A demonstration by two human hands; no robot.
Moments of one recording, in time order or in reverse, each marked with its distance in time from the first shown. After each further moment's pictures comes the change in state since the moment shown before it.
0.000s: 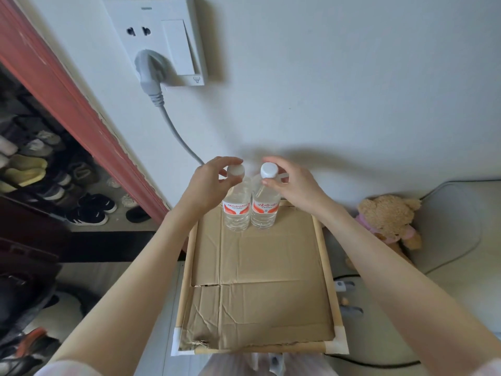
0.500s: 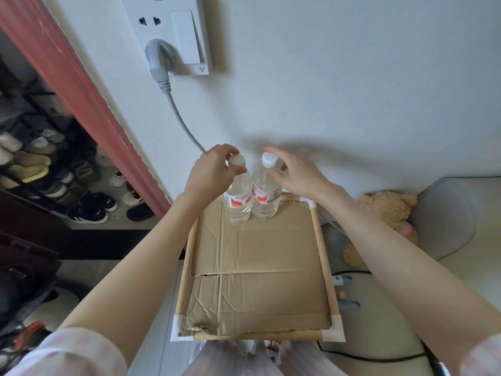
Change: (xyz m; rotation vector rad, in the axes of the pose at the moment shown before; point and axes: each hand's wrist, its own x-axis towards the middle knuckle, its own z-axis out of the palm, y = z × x) left_hand 0.001 0.000 0.007 0.177 0.118 0.003; right_hand -0.001 -0.002 -0.010 -0.260 -0.044 -0.068
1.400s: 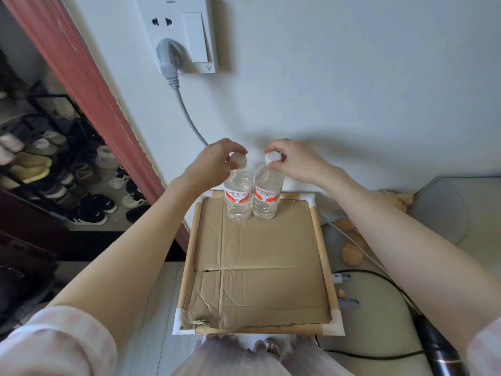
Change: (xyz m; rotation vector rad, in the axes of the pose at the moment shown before) left_hand 0.002 0.001 -0.016 0.100 -0.158 0.167; right_hand 0.008 -0.021 -0.017 -0.048 -0.095 0.043
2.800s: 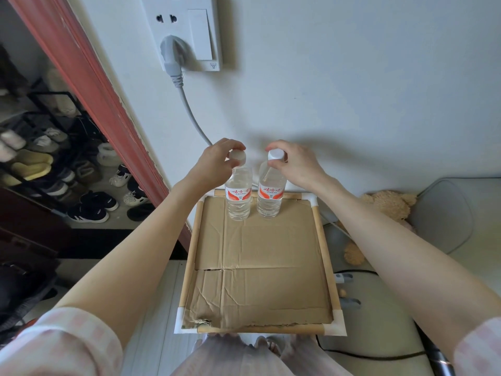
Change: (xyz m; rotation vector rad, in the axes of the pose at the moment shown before) left_hand -0.003 -0.004 0.003 -0.131 0.045 -0.065; right_hand -0.006 -0.002 0.016 0.098 0.156 0.029
